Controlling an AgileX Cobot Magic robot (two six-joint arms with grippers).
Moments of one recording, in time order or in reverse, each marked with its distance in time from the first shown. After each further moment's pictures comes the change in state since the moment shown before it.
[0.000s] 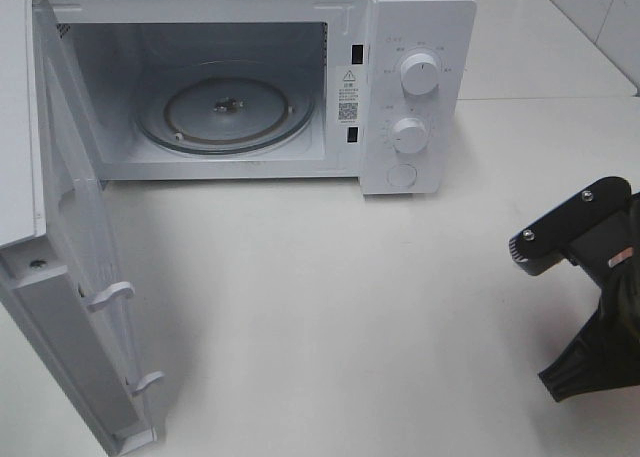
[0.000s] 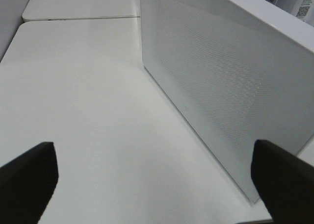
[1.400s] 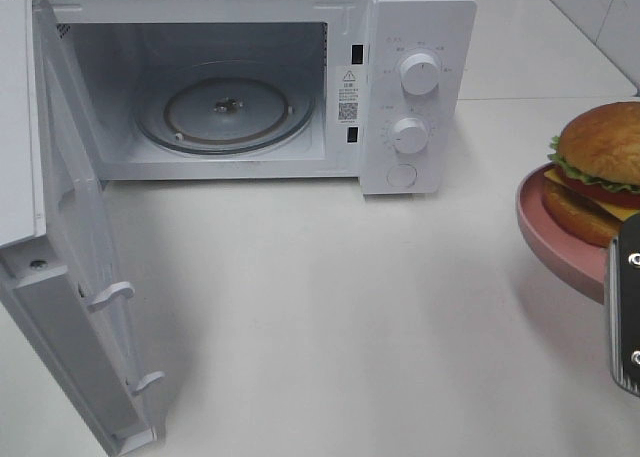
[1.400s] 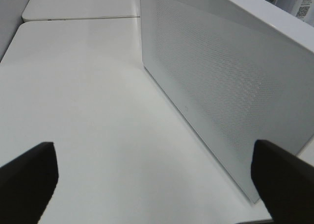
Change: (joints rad) left arm 0.000 0.000 0.000 0.000 0.000 0.000; right arm 0.000 -0.508 0.063 0.151 -0.034 -1.189
